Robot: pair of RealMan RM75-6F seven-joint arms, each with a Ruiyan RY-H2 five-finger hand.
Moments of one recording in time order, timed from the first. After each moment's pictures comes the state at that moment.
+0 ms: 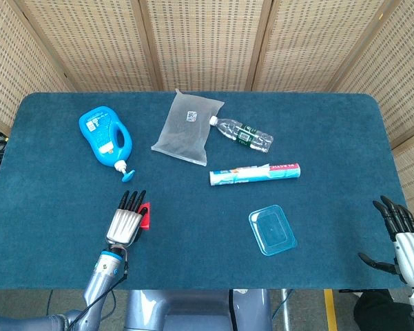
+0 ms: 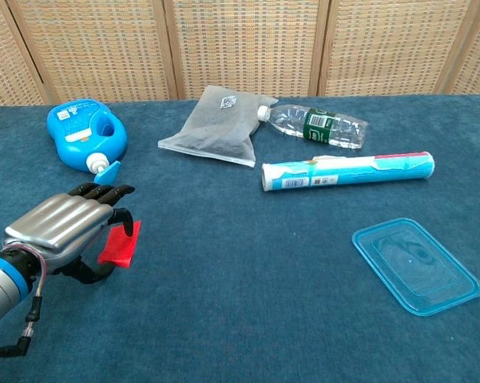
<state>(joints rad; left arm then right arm) -0.47 -1.85 -0.05 -1.33 1.21 1.24 0.75 0.05 -1.02 0.03 -1.63 -1.58 1.51 0.30</state>
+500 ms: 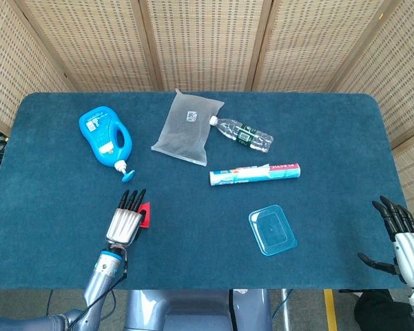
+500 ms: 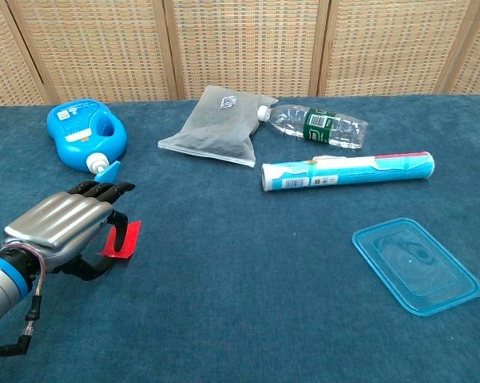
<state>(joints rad) -0.46 -1.85 -0.06 -1.31 1.24 1.24 0.70 0.05 -1.02 0.03 -1.63 -1.58 1.51 0.30</state>
